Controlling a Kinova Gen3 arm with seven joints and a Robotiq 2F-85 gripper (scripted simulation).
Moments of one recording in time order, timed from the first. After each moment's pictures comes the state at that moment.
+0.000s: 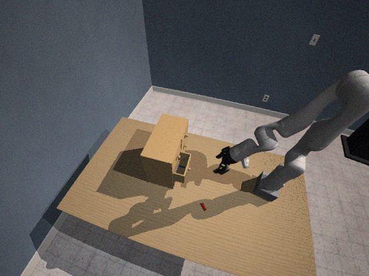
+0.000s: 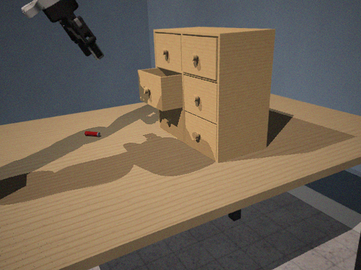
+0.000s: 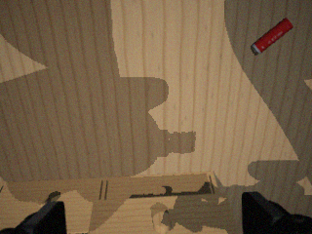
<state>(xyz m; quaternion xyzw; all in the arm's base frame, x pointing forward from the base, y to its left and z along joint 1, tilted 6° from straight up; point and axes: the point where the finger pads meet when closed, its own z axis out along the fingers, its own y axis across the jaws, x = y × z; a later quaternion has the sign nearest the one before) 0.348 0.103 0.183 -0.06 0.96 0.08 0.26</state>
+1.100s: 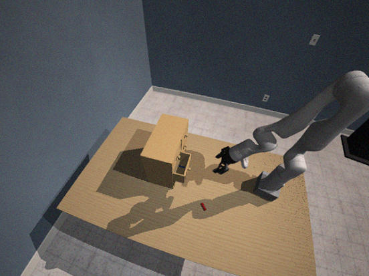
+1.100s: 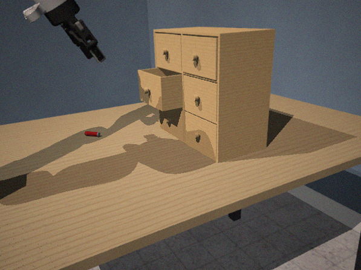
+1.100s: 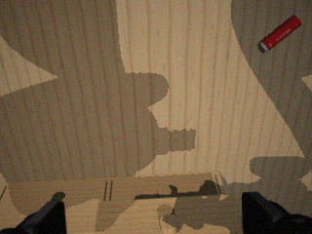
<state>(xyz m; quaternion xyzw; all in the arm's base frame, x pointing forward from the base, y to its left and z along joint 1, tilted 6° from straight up) 0.351 0.099 0.176 -0.06 0.96 0.07 0.27</state>
